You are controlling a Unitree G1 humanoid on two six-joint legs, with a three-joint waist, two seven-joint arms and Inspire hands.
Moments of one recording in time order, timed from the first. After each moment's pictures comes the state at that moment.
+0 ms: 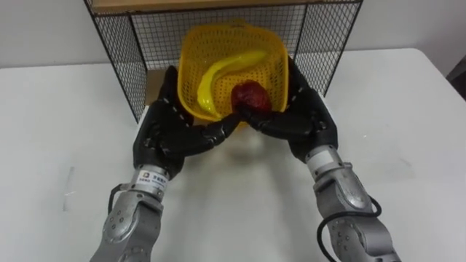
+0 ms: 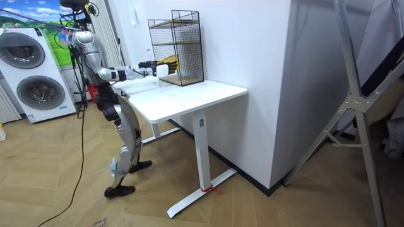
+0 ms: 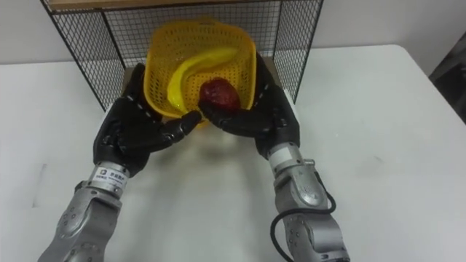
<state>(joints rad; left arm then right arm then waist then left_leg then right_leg) 0.04 0.10 -0.20 0.01 -0.58 -0.12 -0.06 -0.11 -0.12 0.19 0.18 0.53 -0.12 0.05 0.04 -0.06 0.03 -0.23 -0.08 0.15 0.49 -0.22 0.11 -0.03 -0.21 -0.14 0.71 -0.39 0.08</state>
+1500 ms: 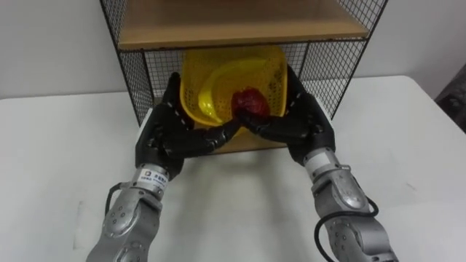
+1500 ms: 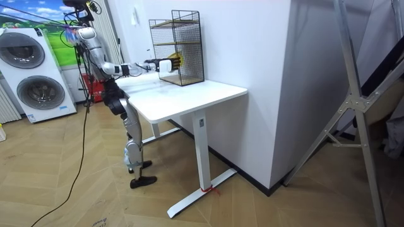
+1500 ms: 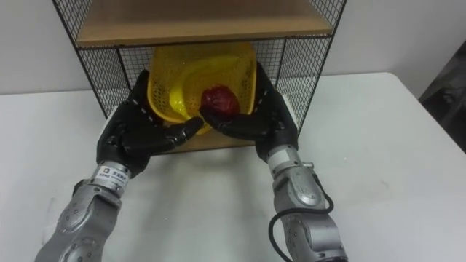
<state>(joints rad) -0.03 0.10 -0.18 0.14 -0.55 -0.04 -0.05 -0.13 -0.12 0.16 0.23 0.50 -0.07 0.03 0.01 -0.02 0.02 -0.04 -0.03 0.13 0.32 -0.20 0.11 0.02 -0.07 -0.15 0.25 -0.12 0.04</state>
